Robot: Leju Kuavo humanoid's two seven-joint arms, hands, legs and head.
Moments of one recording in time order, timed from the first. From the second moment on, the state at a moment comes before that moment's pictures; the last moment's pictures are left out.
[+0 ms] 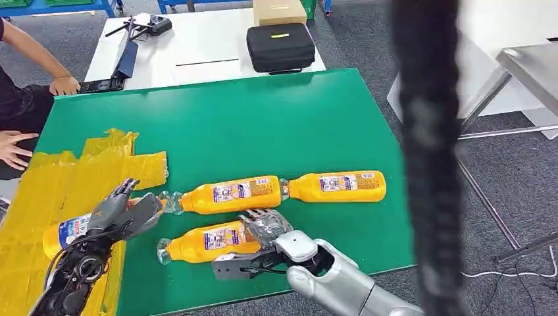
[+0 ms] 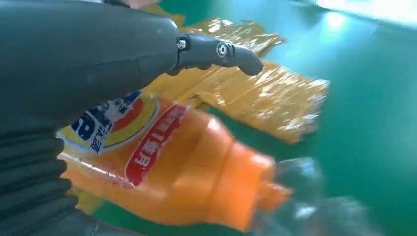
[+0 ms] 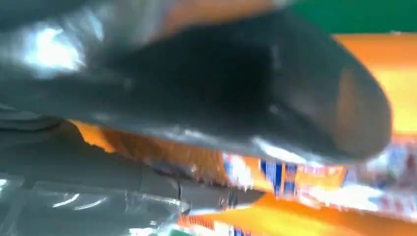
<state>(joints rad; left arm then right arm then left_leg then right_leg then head) -0.26 0.22 -0.22 -1.21 -0.75 0.04 0.00 -0.39 -0.04 0.96 -1.25 0.88 0.22 0.38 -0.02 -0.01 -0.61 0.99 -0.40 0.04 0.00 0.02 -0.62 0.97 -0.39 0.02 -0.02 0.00</state>
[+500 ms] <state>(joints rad) -0.21 0.19 -0.17 -1.56 -0.28 0.08 -0.09 -0.43 0.01 0.93 -1.06 0.89 0.18 0.30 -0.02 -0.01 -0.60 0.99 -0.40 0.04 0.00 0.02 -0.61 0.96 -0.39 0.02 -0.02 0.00</state>
